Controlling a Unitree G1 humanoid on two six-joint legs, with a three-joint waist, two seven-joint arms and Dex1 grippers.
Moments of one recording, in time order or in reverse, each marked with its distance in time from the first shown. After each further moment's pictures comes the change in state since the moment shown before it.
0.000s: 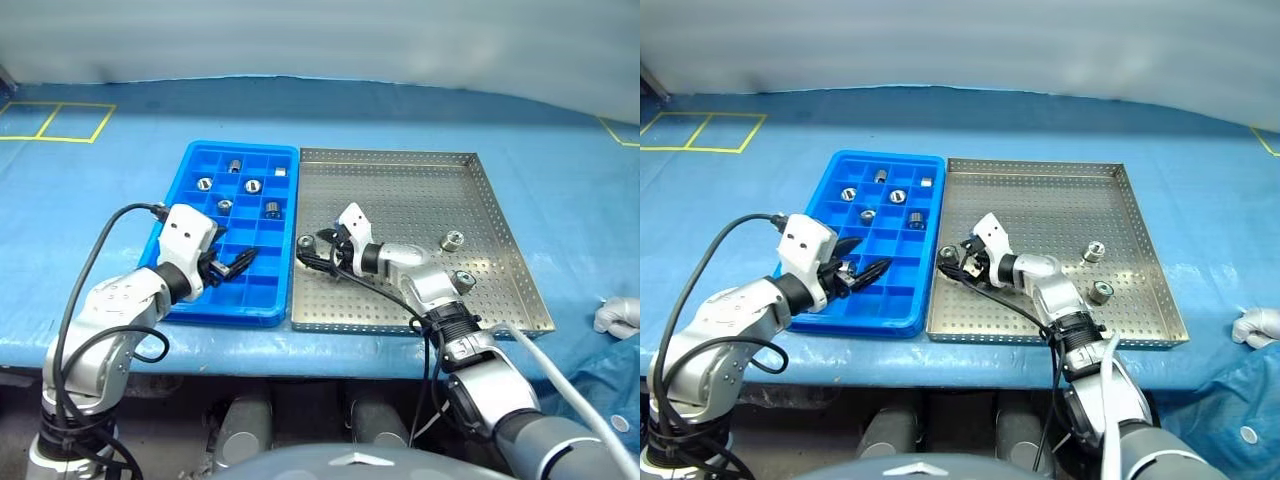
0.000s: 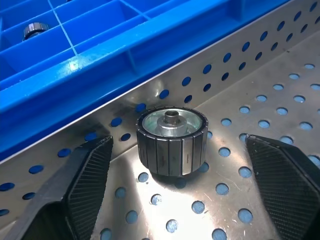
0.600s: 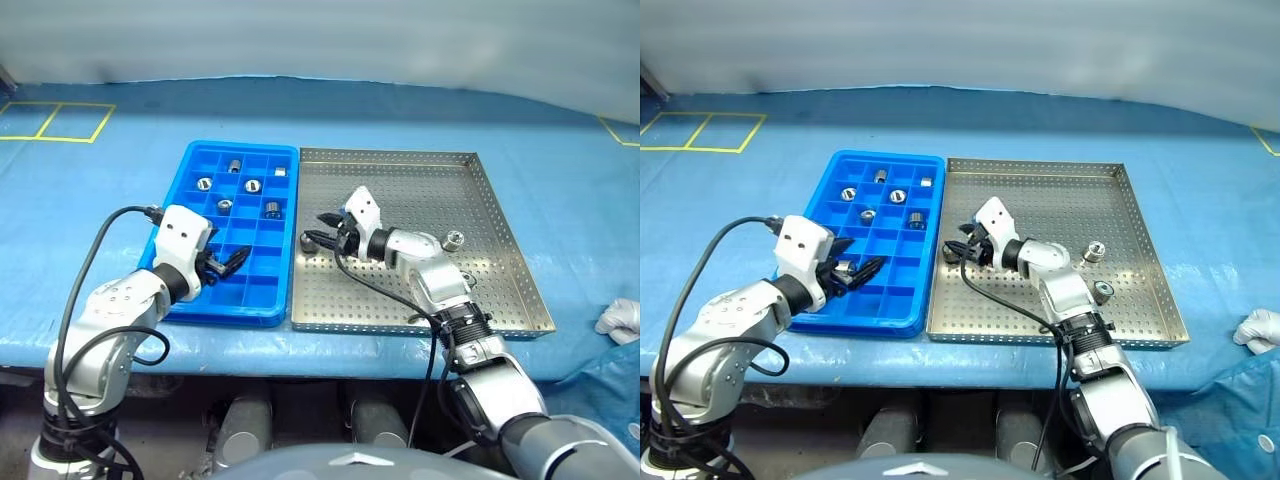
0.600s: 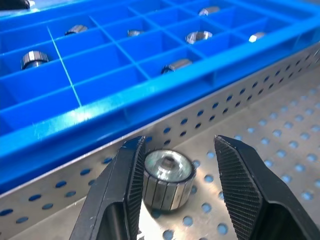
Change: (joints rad) left arm 0.011 -0.018 0.003 0.015 0.012 0.003 0.085; right arm 0.020 -0.033 -0.022 -0.234 -0.036 0.012 -0.052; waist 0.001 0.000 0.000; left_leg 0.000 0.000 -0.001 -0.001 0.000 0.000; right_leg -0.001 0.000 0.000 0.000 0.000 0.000
